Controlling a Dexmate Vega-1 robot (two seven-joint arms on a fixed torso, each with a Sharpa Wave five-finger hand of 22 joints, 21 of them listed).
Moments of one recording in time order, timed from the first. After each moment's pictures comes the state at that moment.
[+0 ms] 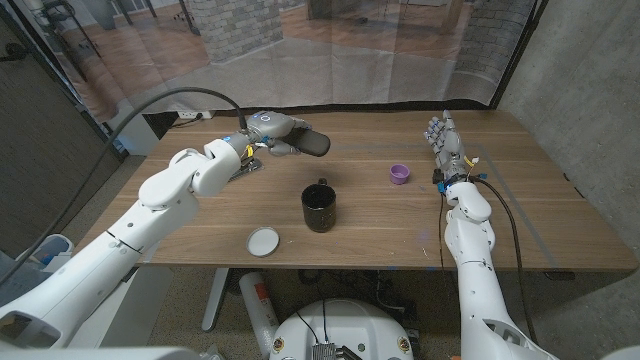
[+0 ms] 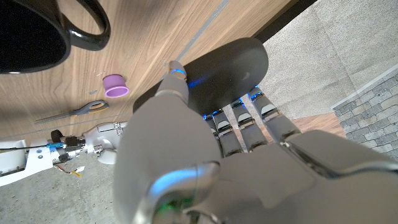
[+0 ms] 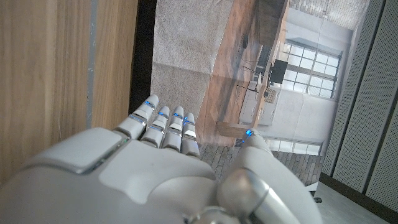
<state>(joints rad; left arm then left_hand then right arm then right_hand) 0.97 0.78 0.27 -2.04 0.88 -0.02 -0.18 1.15 0.07 0.24 -0.13 0.19 0.42 -0.04 0.30 0.21 0.48 -0.14 0.26 0.22 0.44 -0.05 0.22 0.20 0.42 -0.03 0.31 0.18 -0.93 0.15 0.29 -1.43 0.07 0.20 0.26 0.18 -0.01 0.25 -0.03 0.23 0.24 0.03 0.20 0.18 0.26 0.01 0.20 0.18 0.19 -0.01 0.19 0.18 0.22 -0.04 0.23 0.18</state>
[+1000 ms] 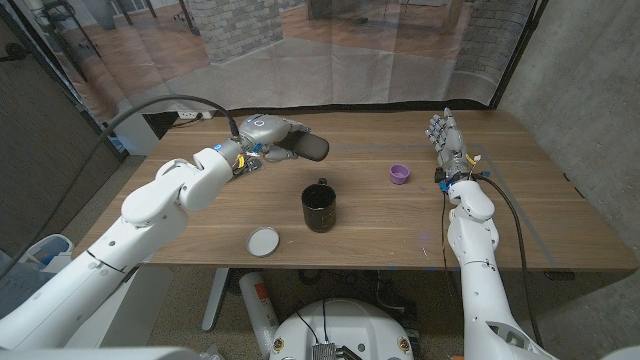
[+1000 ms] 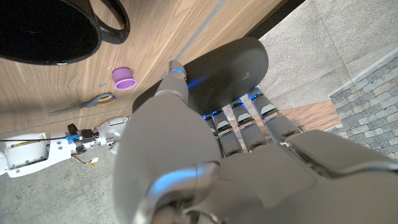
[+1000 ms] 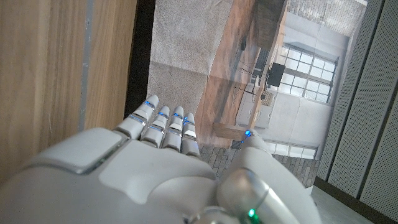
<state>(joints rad) 1.10 0.79 0.16 -2.14 0.89 -0.04 -0.16 1.15 0.07 0.24 -0.13 0.19 0.44 -0.05 0.30 0.21 0.49 -0.14 0.25 0.22 0.45 -0.05 0.22 0.20 0.42 -0.03 0.30 0.18 -0.93 0.13 0.28 -1.46 0.06 0.18 0.26 0.18 0.00 0.25 -0.03 0.23 0.24 0.03 0.20 0.18 0.26 0.01 0.20 0.18 0.19 -0.01 0.19 0.18 0.23 -0.04 0.23 0.18</state>
